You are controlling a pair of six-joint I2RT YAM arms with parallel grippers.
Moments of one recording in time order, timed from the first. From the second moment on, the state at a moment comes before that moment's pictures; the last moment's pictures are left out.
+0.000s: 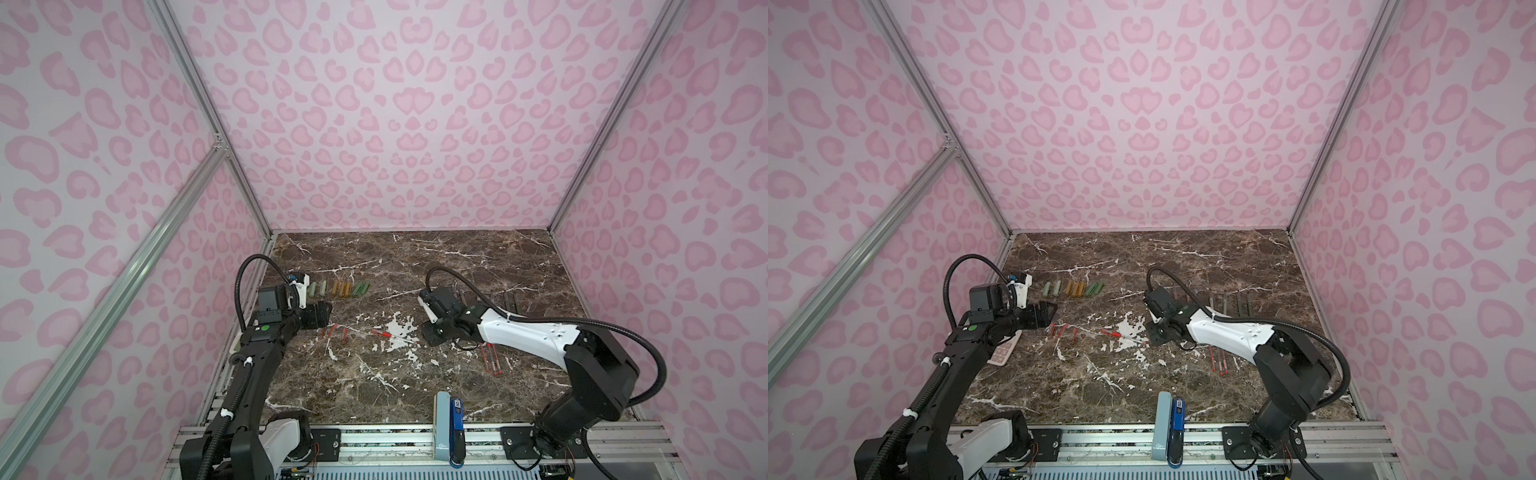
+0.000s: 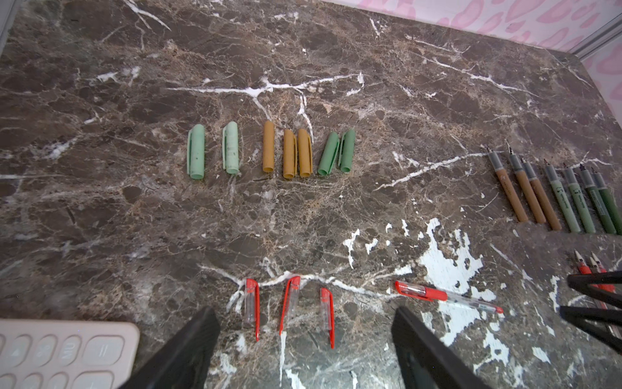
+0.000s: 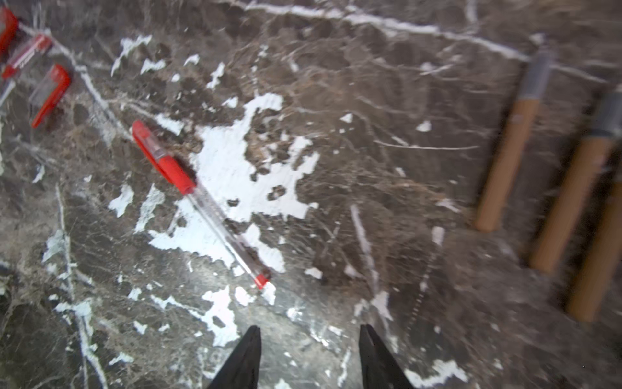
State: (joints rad) left arm 0.11 1.07 0.71 -0.44 0.36 -0.01; right arm 0.81 1.69 1.09 -0.52 0.03 0.29
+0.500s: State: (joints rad) left arm 0.13 1.04 0.69 -0.43 0.37 -0.01; right arm 0.93 2.04 1.50 -0.72 0.03 0.08
